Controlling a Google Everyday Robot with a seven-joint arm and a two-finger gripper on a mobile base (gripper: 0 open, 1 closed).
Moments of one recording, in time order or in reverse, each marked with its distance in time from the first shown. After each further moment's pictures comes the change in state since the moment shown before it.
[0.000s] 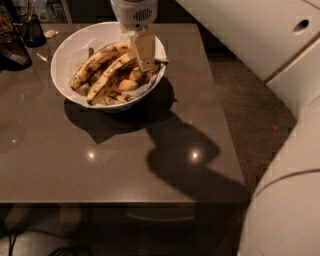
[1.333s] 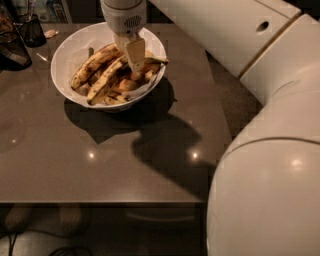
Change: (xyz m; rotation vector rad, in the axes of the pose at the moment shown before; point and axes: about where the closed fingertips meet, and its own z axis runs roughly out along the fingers) arm -0.016 -0.011 0.028 -0.050 -0.011 -0.053
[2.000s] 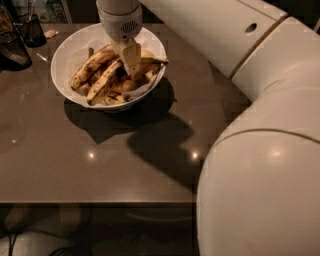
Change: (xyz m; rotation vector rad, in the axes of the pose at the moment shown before) arm -0.009 -0.001 0.015 -0.029 -0.027 -0.001
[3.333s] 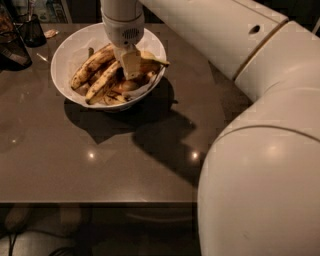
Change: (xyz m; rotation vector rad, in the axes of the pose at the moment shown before) arm -0.004 0.005 0.016 -0.023 -0.057 0.053
